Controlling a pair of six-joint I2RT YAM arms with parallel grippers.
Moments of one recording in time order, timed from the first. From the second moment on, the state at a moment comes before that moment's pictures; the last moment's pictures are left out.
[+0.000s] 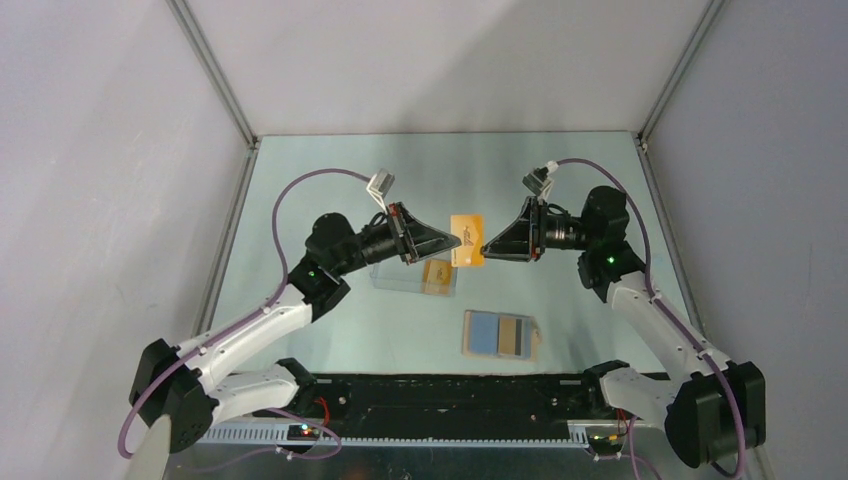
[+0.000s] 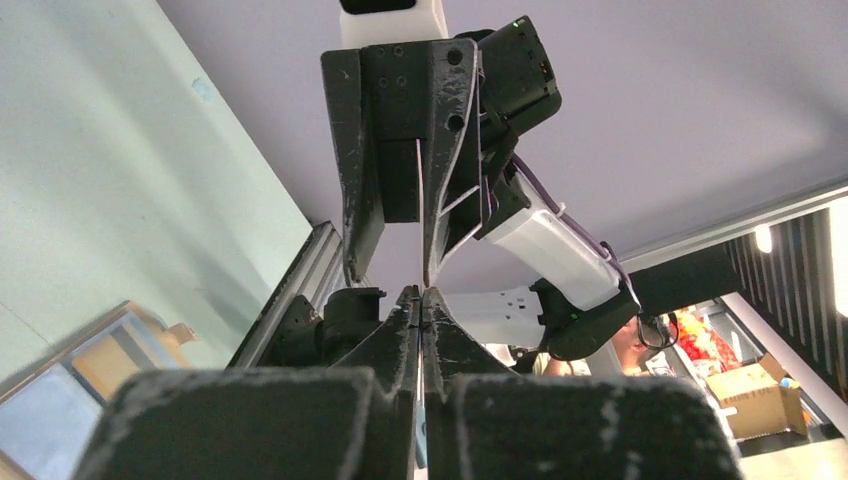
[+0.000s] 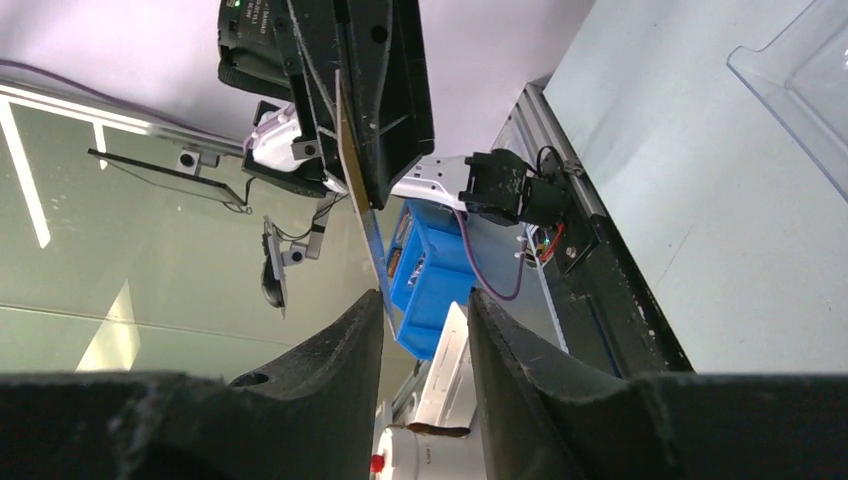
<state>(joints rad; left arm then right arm) -0.70 1.08 0.74 0.46 0.53 -1.18 0.30 1.08 0.78 0.29 -1.18 1.13</state>
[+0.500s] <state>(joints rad) -0.71 1.11 0.73 0.47 0.56 -1.18 0.30 1.07 0.78 0.41 -1.18 1.23</state>
